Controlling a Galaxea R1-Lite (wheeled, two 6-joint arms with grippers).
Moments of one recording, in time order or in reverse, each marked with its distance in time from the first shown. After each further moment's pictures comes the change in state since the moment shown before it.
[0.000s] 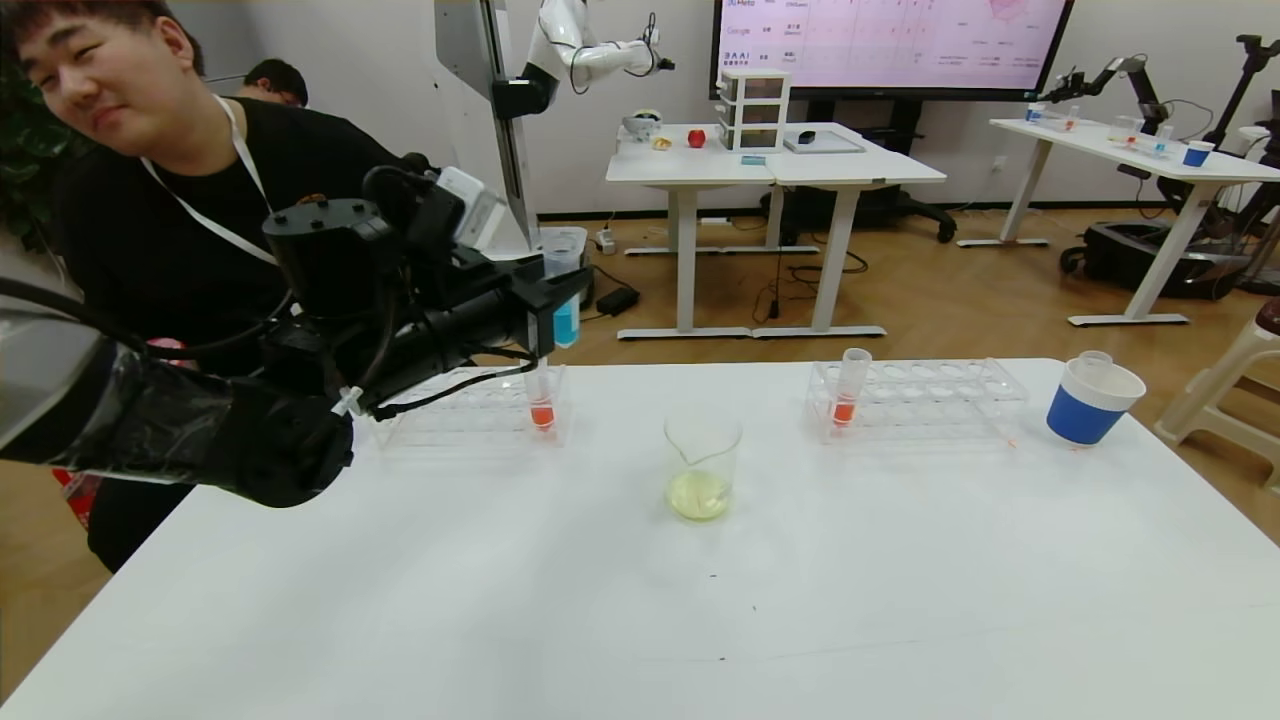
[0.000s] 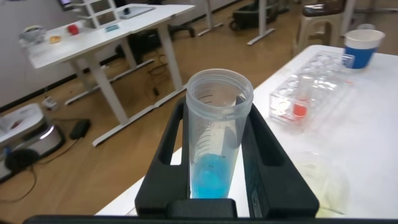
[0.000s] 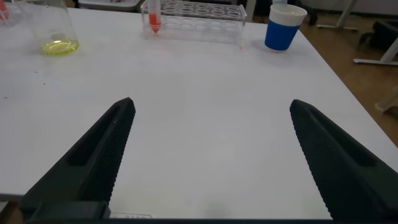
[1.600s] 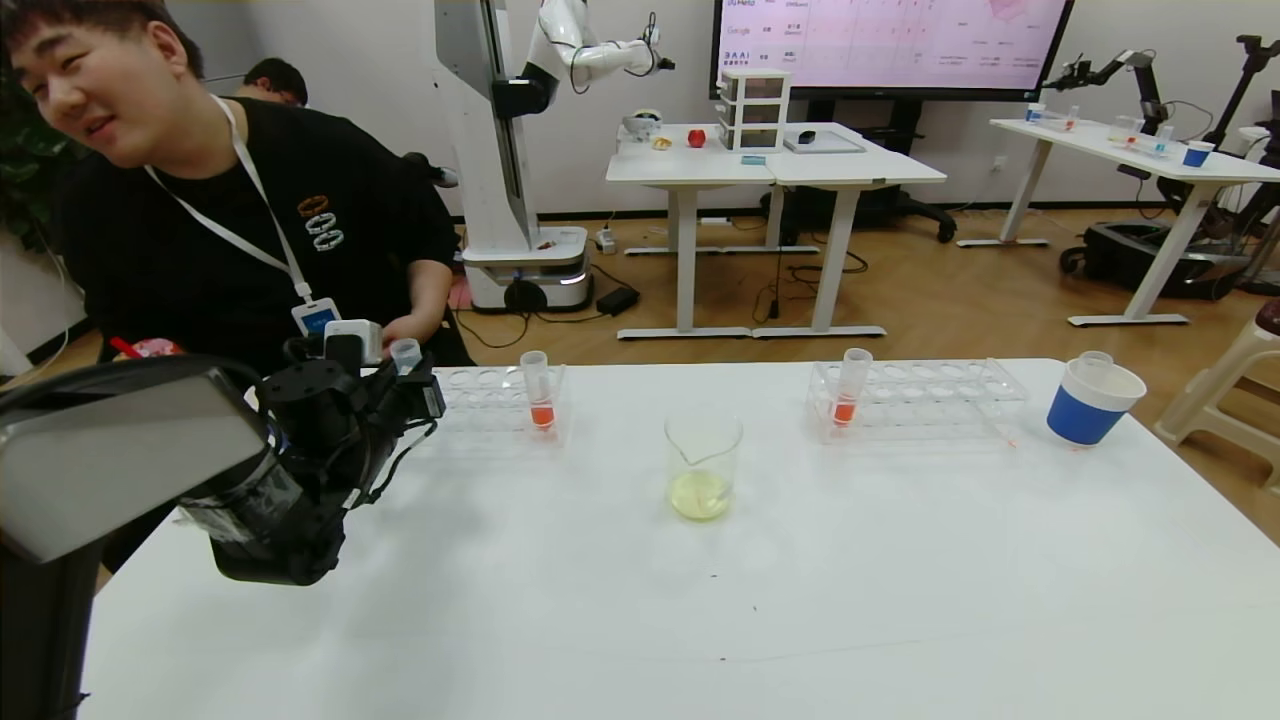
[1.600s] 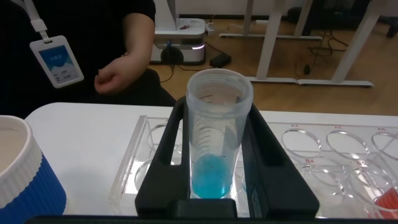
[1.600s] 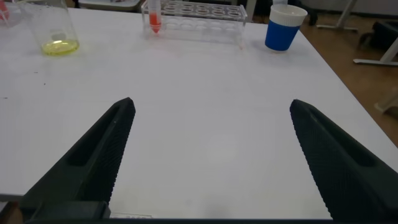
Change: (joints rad) left arm 0.300 0.387 0.176 -0.515 0.500 -0.195; right arm 0.000 0.000 0.000 0.000 0.000 0.000
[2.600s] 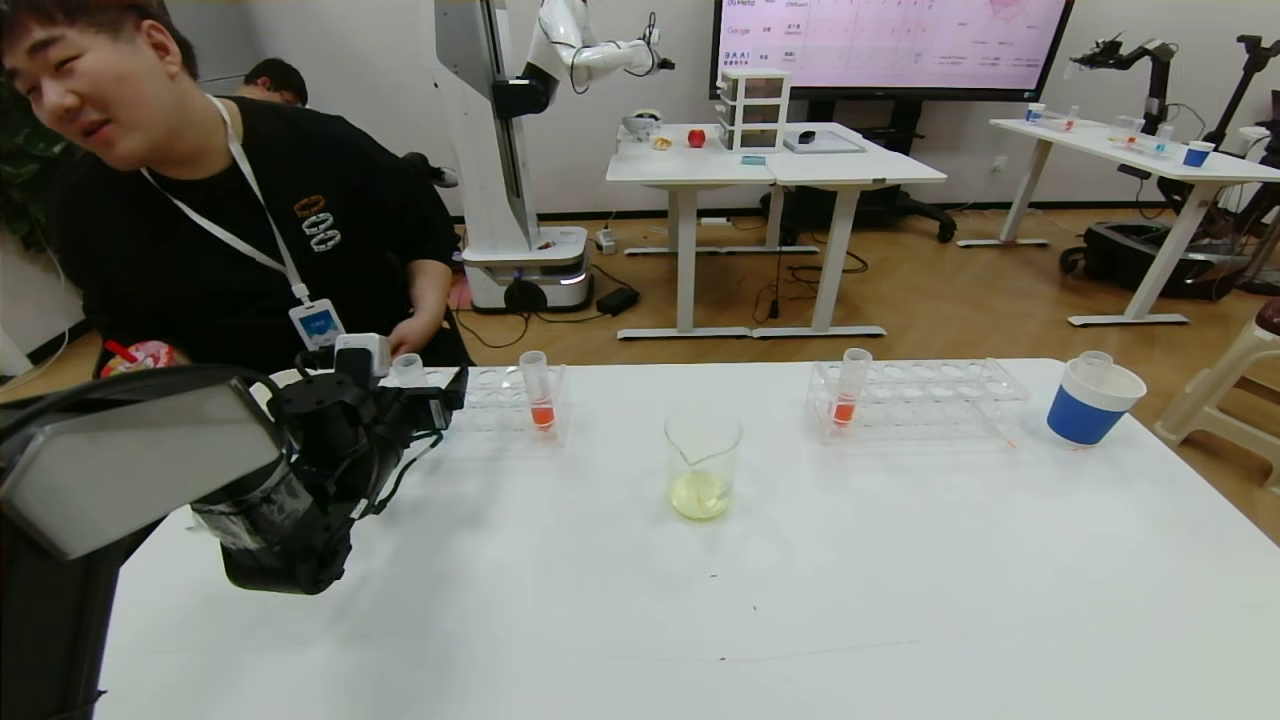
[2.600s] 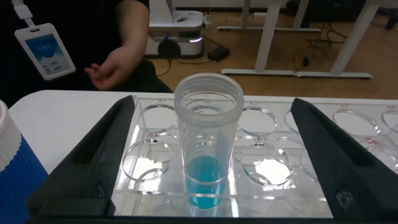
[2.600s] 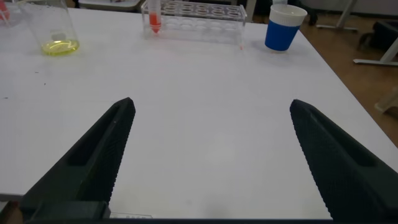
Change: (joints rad) left arm 0.003 0.050 0.008 -0.033 -0.006 0.000; right arm 0.000 0.000 0.000 0.000 0.000 0.000
